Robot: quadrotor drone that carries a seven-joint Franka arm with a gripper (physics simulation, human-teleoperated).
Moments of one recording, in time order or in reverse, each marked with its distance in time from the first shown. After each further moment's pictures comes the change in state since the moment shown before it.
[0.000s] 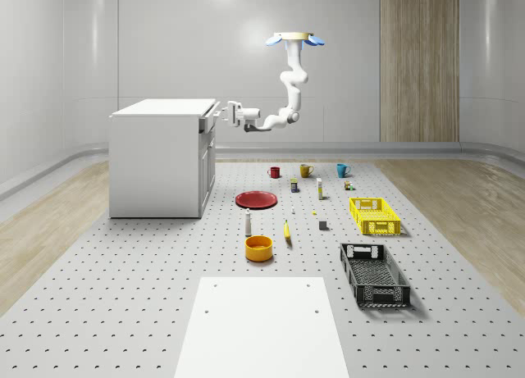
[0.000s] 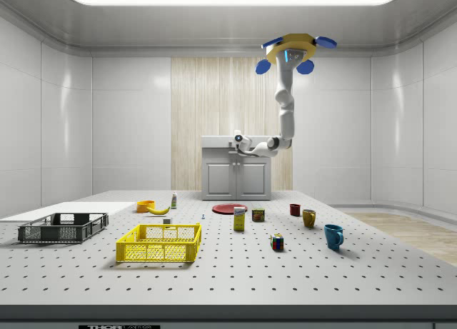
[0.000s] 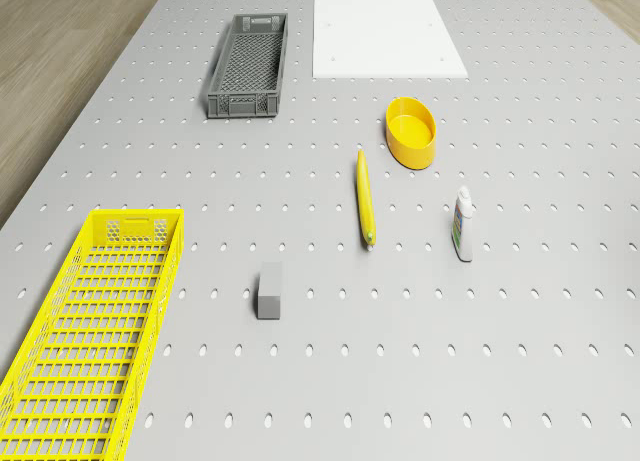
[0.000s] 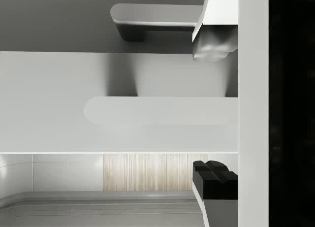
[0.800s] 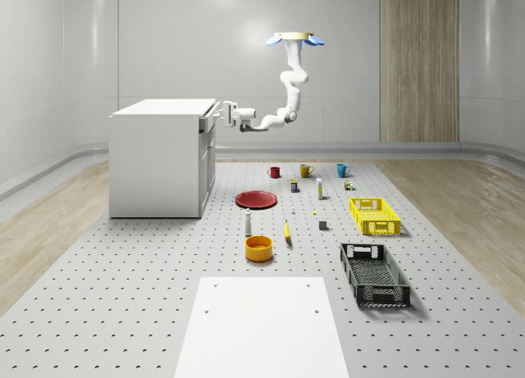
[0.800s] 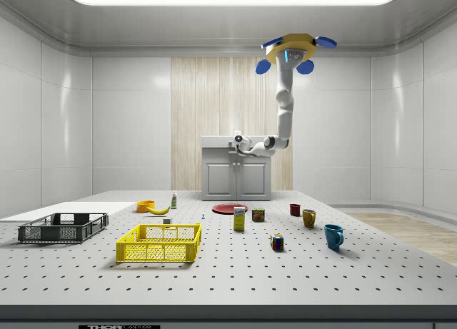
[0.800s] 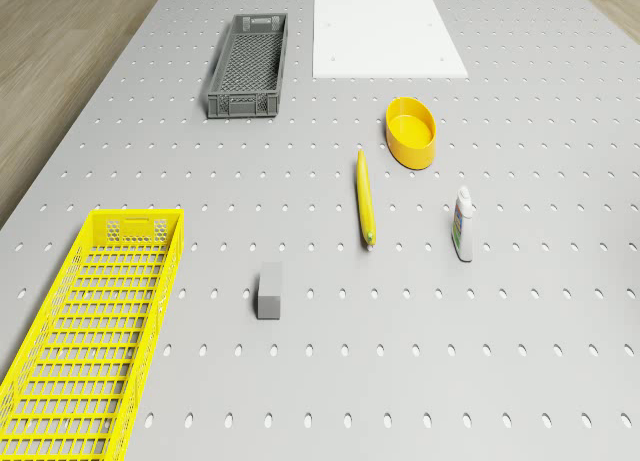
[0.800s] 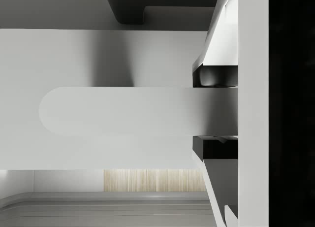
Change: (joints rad) arm -0.067 0.083 0.131 0.091 -0.010 0.062 -0.014
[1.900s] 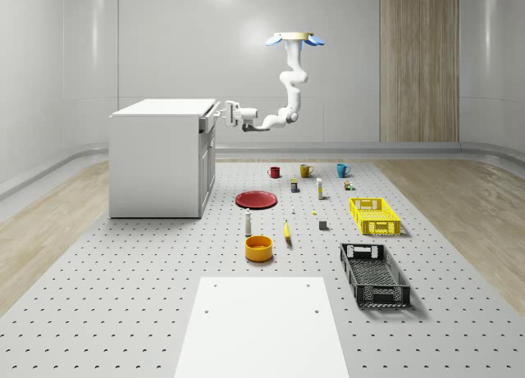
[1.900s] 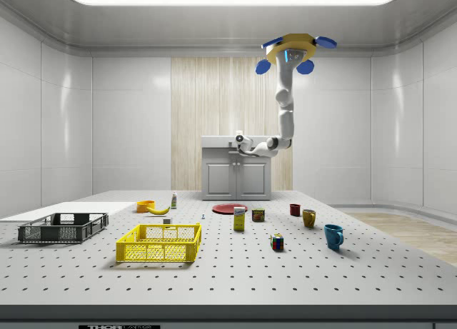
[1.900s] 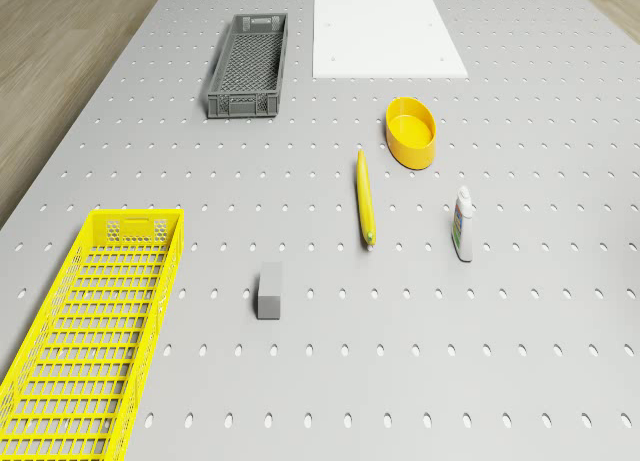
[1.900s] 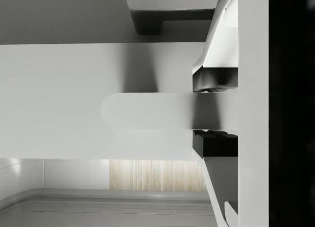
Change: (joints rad) arm 0.036 -0.086 -0.077 -0.093 0.004 -0.076 0.025
